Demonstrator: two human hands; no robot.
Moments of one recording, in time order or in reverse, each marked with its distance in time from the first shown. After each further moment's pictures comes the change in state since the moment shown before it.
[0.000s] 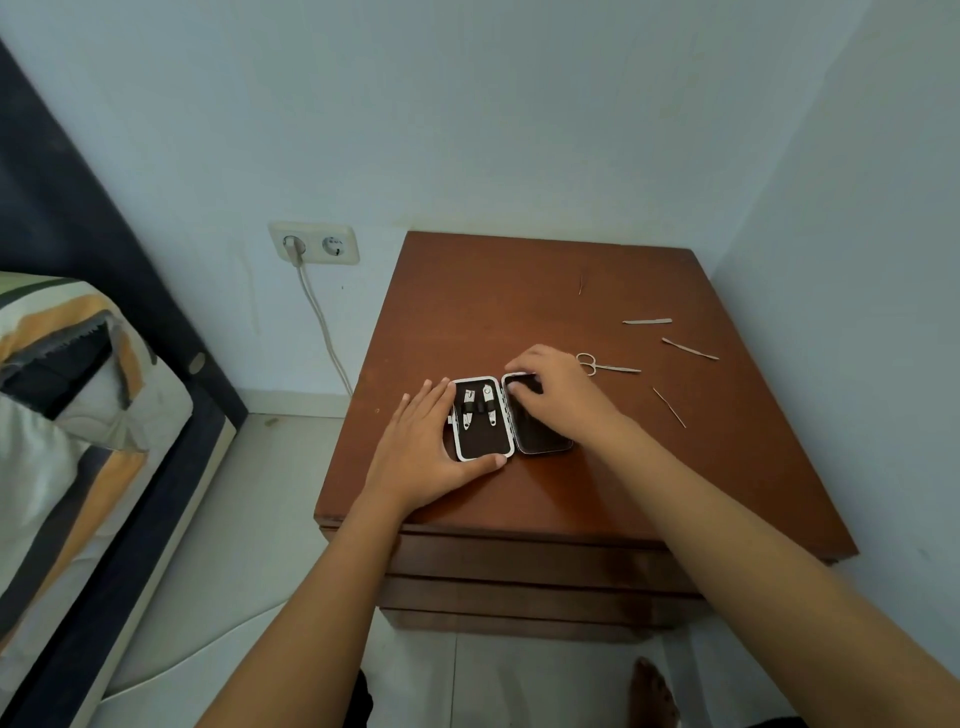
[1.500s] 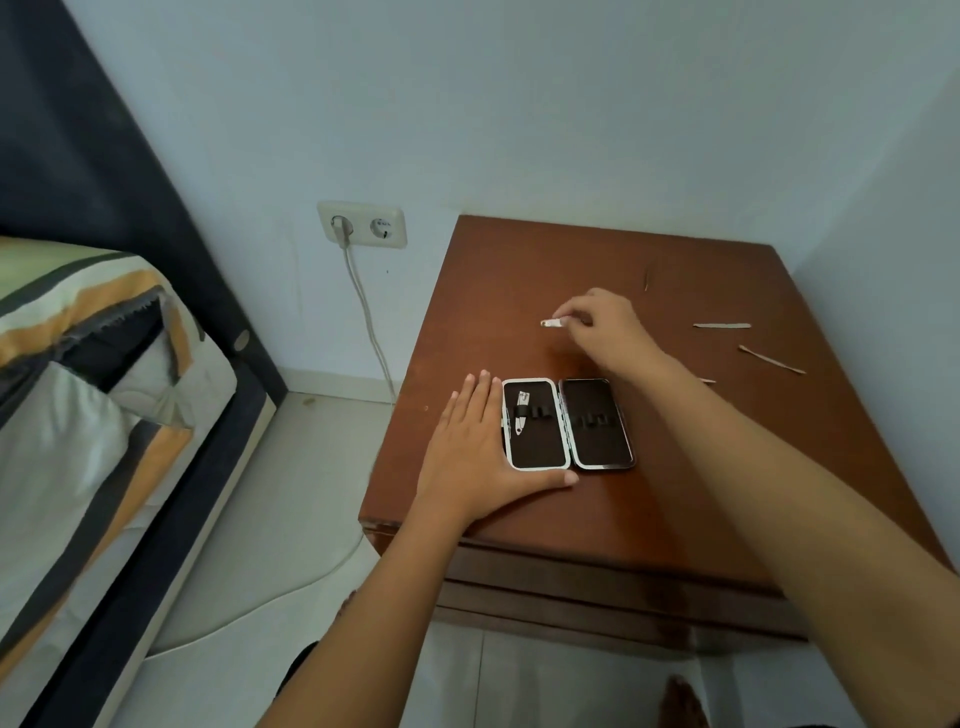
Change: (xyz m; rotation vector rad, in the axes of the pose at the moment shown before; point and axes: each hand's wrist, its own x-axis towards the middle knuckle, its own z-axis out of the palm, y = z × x) left_hand 0.002 0.011 -0.003 0.066 -0.062 -0.096; right_hand 0.080 0.010 -0.003 0.043 0.034 0.094
